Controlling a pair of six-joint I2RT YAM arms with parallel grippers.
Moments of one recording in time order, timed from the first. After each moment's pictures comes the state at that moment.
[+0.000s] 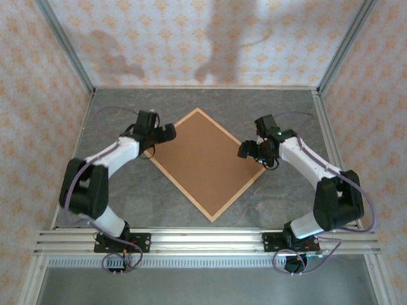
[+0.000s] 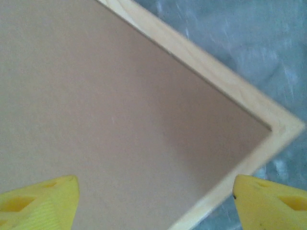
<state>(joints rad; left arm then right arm) -0.20 1.64 1.04 -0.23 -0.03 -0.48 0.33 1.45 1.03 -0.80 -0.16 0.58</state>
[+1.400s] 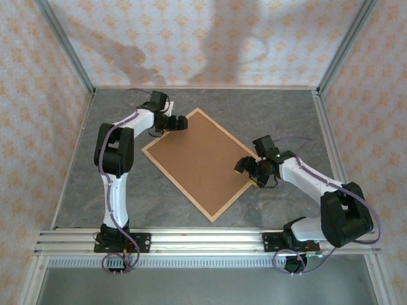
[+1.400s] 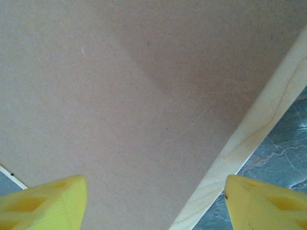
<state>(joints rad) -0.15 2.18 1.61 -0.50 0.28 -0.25 0.40 1.34 0.75 -0.59 -0.29 0.93</state>
